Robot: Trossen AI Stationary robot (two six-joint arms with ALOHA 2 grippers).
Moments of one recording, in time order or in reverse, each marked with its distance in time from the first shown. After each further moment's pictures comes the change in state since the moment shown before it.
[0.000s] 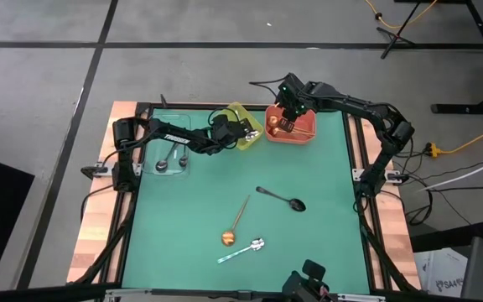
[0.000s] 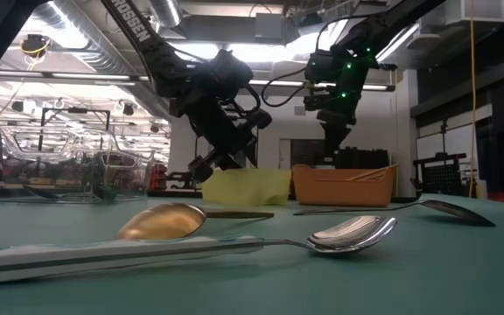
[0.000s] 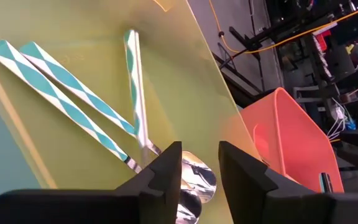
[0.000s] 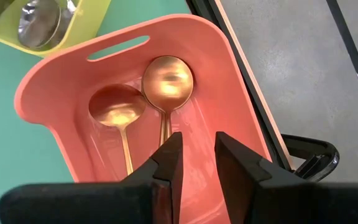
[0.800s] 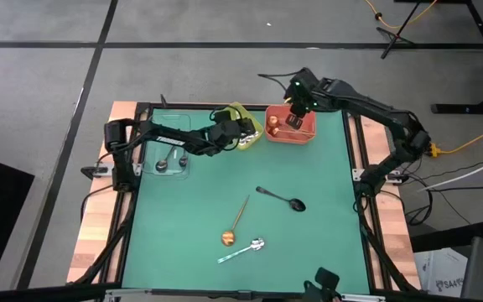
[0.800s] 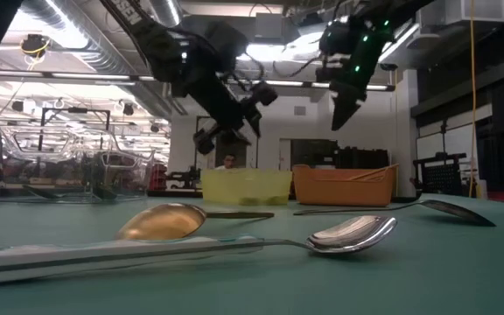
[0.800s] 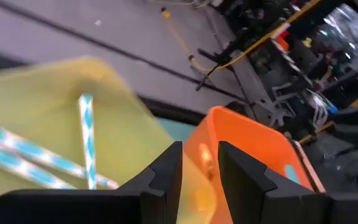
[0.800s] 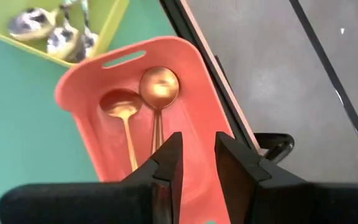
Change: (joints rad) left arm -0.047 -0.091 -0.003 0.114 -0.106 0.331; right arm 0.008 -0.167 -0.001 -0.067 0.000 -0.007
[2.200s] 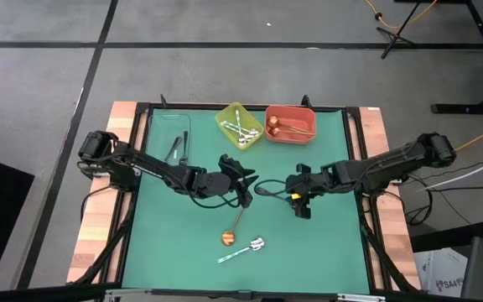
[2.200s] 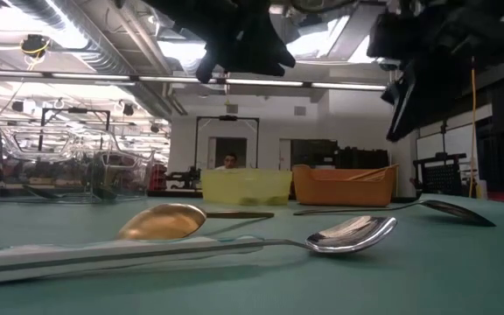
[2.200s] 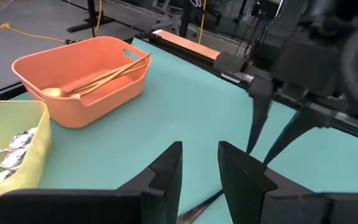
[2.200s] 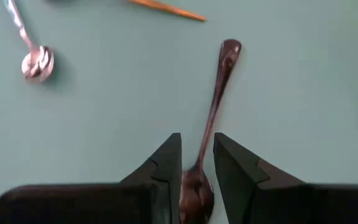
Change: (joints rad) left arm -0.488 -0.181 0.001 -0.153 0.060 0.569; right arm 0.899 -0.287 -0.577 0.324 -0.010 0.603
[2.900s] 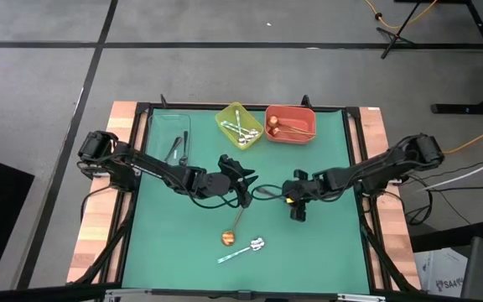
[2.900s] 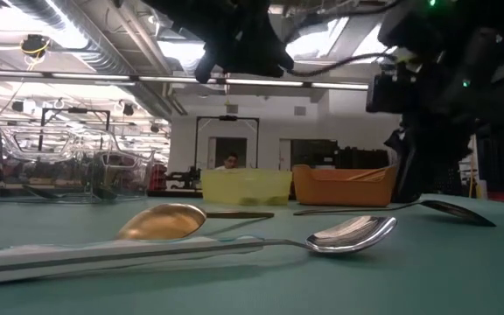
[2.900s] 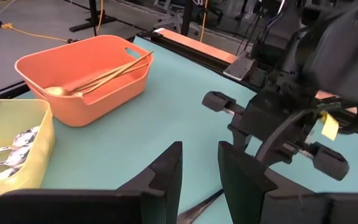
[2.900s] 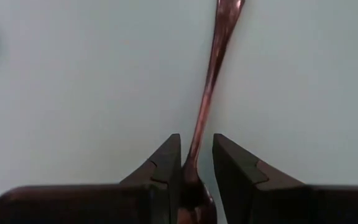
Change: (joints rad) left arm -0.003 0.000 0.000 -0.013 -0.007 -0.001; right arm -0.004 0.153 -0.144 0.223 0.012 0.033
